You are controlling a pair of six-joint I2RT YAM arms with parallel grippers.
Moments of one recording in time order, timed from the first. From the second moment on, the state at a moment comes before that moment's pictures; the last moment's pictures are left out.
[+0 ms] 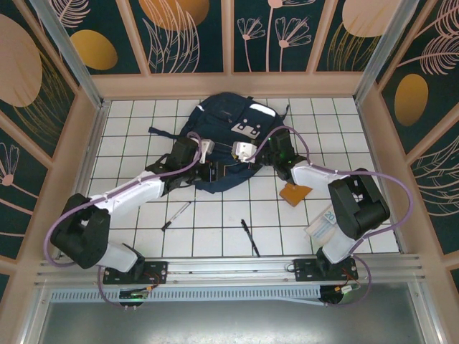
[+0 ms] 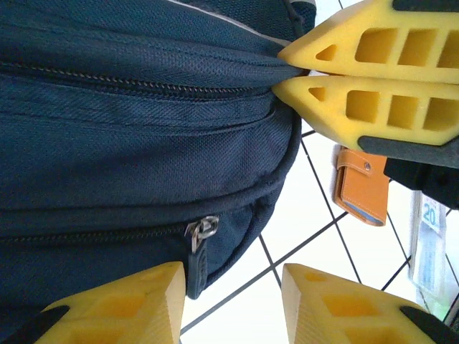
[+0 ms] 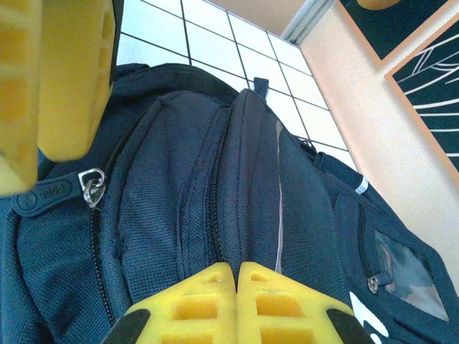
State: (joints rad) left arm -0.59 1.47 0.89 -0.13 0.33 -0.51; right arm 0.50 1.65 0.90 0.31 -0.60 -0.89
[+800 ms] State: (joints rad) left arm -0.60 1.39 0.83 -0.15 0.13 -0.14; right arm 0.49 1.56 0.90 0.14 -0.58 -1.04
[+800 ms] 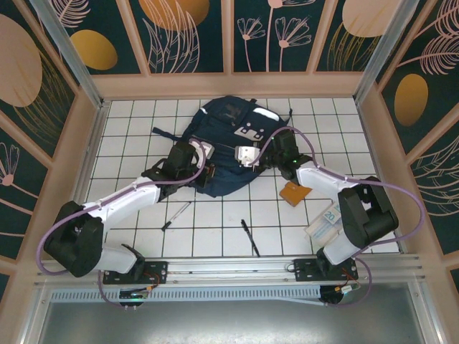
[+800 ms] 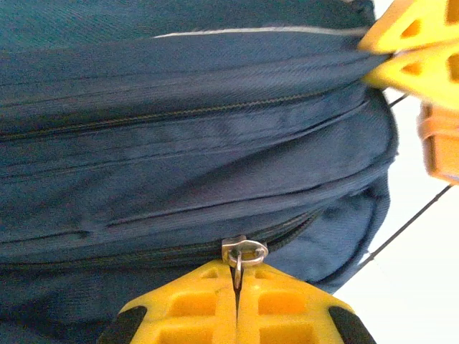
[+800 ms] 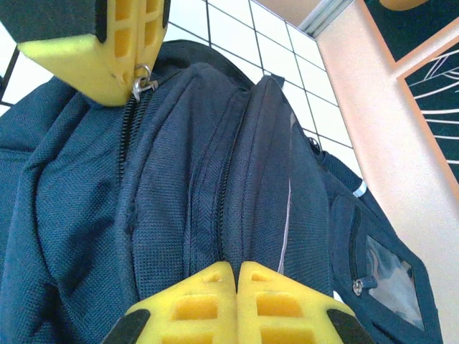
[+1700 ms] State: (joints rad) left arm -0.61 1.45 0.87 -0.08 0.34 -0.18; right arm 0.57 1.58 0.88 0.09 -0.49 -0.92
